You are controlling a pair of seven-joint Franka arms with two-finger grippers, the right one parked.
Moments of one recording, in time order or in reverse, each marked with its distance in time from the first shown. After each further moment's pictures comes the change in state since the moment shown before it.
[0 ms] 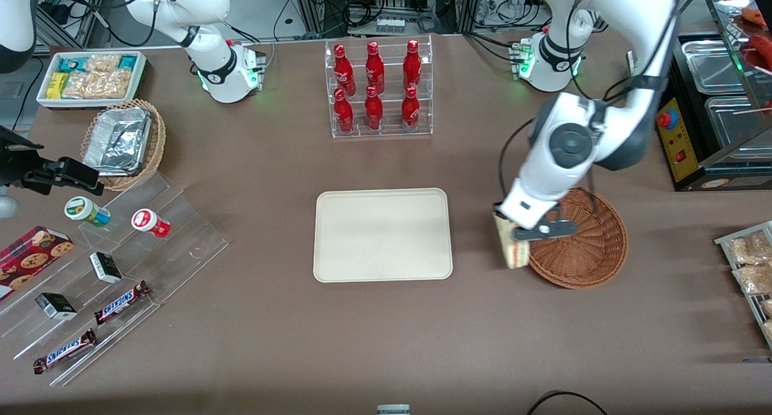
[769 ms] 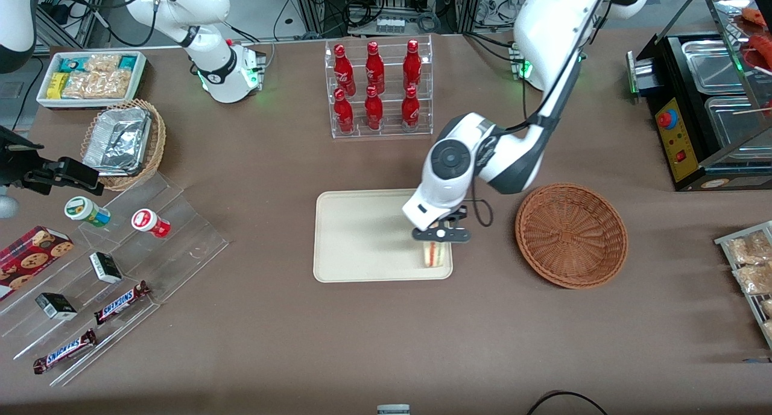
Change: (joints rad) arm -0.215 0.308 -0.001 0.300 -0.001 0.003 -0.108
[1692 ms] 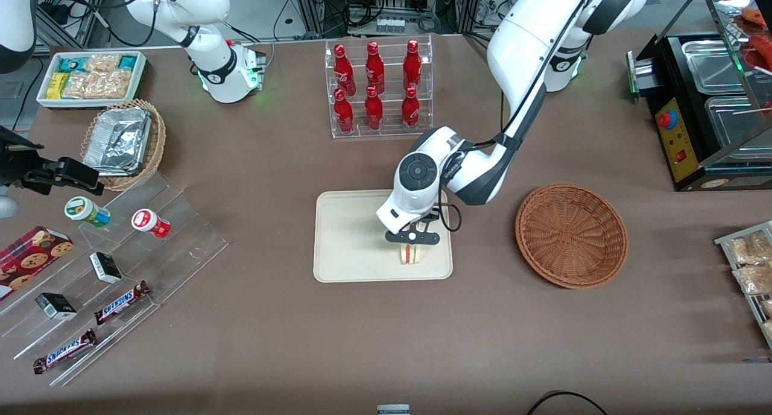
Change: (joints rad) arm -0.030 0.128 -0.038 0.103 -0.009 0.005 -0.037
